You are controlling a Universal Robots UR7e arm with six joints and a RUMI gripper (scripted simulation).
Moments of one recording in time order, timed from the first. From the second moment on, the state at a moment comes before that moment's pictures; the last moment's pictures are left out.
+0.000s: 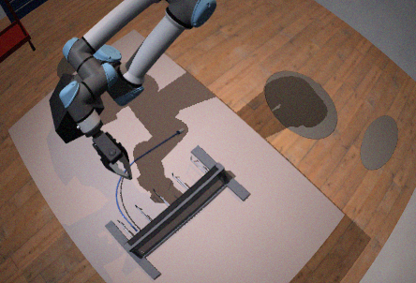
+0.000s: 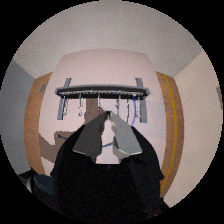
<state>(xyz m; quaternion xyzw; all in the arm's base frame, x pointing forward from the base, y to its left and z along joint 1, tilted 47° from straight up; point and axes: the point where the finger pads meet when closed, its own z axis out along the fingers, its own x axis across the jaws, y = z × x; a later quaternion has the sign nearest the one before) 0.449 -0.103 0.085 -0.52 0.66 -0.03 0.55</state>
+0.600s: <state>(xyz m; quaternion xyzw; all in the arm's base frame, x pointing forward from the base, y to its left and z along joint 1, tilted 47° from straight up) 0.455 -0.100 0.082 -0.52 0.65 -0.03 0.55</state>
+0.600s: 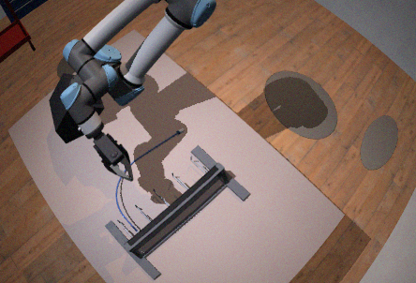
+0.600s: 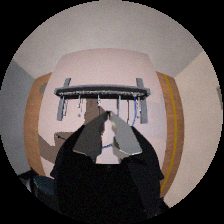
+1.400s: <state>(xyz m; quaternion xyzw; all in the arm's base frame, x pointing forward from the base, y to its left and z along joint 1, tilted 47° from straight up) 0.479 -0.081 0.070 -0.52 0.65 -0.03 0.55</state>
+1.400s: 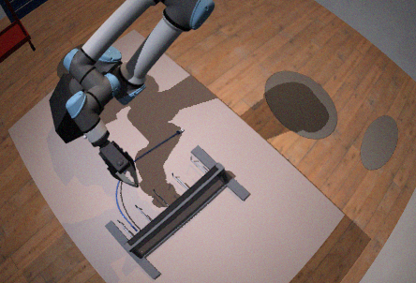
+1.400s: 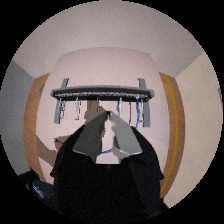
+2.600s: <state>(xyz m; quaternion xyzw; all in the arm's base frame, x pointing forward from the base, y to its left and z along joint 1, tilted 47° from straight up) 0.527 -0.047 0.044 -0.52 0.65 -0.02 0.55</state>
